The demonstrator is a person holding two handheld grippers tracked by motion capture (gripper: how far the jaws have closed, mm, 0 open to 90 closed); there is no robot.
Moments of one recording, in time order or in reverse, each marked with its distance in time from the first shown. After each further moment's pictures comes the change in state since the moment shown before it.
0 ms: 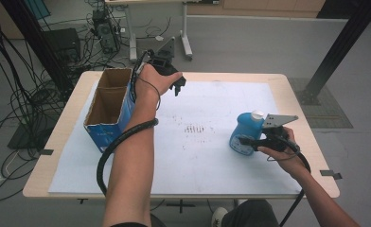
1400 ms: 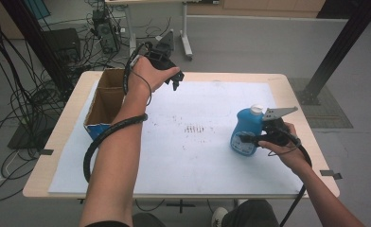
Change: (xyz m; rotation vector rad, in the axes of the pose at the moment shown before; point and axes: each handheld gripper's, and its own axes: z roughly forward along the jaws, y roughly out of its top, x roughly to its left) left arm 0.004 0.001 -0.024 -0.068 -0.034 0.115; right arm -0.008 0.022 -0.006 0.079 0.040 0.108
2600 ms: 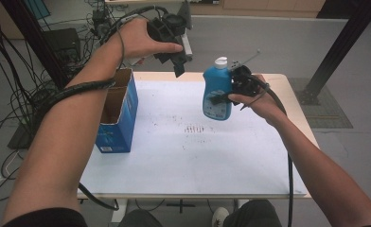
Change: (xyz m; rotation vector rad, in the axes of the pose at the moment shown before) left arm -0.025 0.005 -0.099 0.029 -0.093 0.578; right arm 0.002 0.165 0.043 0.084 0.140 -0.074
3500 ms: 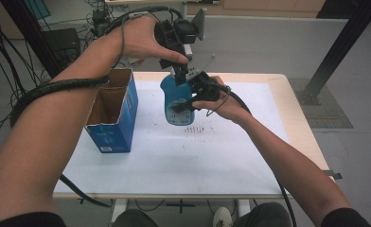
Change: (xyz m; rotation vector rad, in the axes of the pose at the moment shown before) left arm -0.033 -0.002 -0.008 0.069 0.023 0.189; right arm 0.049 0.045 0.078 -0.042 0.205 -0.257
